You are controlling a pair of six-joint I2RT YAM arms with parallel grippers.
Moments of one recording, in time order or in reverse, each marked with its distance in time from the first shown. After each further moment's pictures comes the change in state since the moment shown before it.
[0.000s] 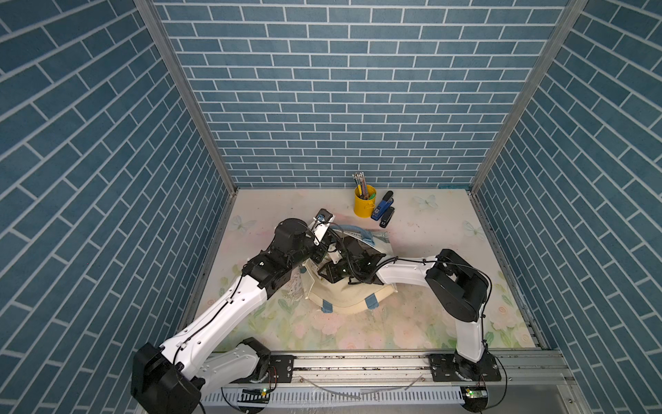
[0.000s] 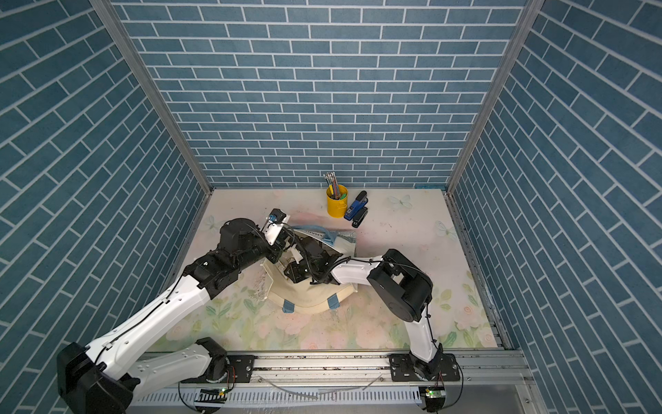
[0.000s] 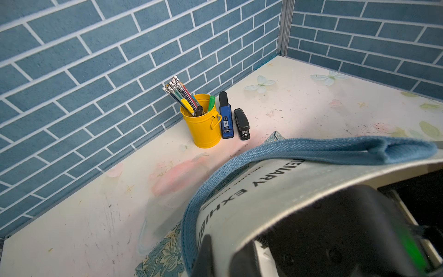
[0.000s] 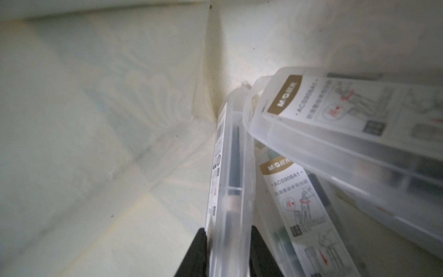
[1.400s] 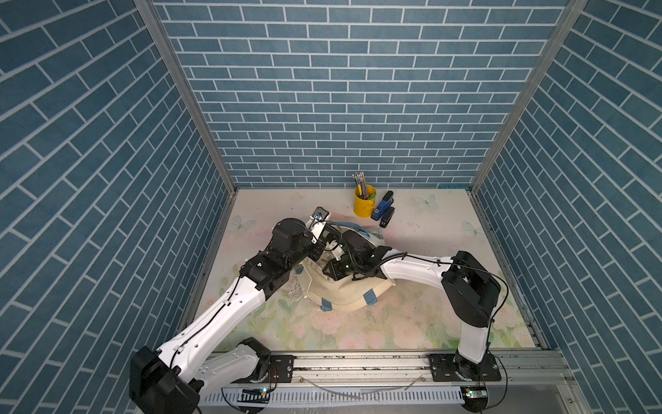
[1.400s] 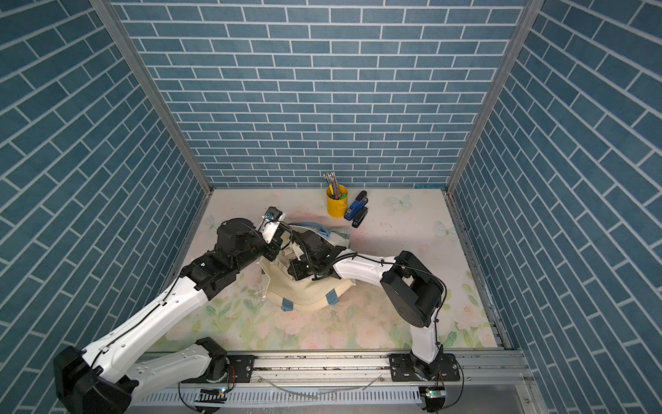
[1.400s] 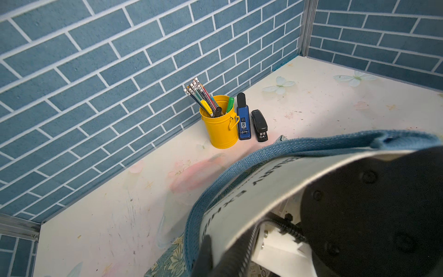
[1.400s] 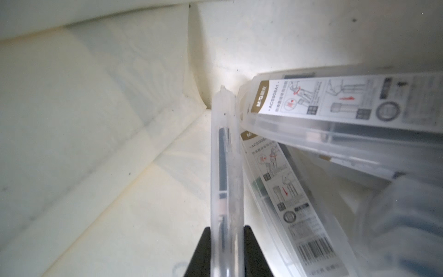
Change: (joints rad) left arm 0.001 -0.018 0.006 -0.007 -0.090 0.014; right arm -0.002 -0.119 0.040 -0.270 0.030 -0.039
